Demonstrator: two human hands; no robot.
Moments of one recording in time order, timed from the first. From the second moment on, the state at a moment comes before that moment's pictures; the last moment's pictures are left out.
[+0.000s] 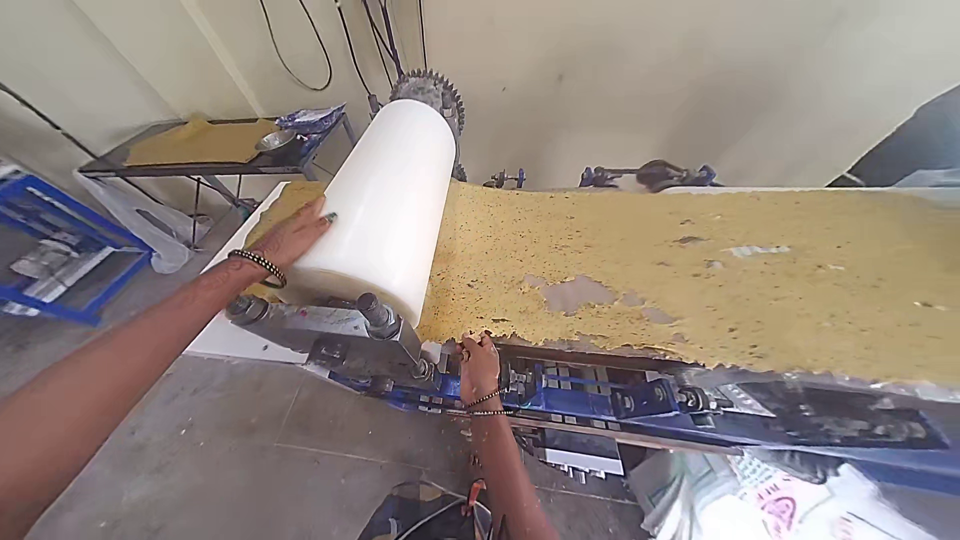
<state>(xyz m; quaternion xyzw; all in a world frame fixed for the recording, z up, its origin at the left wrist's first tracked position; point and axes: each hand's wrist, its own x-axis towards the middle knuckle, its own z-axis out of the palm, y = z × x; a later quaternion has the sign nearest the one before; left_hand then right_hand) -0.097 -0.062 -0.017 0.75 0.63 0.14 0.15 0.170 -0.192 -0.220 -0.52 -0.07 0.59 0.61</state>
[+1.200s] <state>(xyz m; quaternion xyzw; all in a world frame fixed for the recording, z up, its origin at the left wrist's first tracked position) -0.460 -0.317 -0.125 0.59 0.47 0.55 0.35 -0.137 -0.258 -0.158 -0.33 -0.72 0.24 0.57</state>
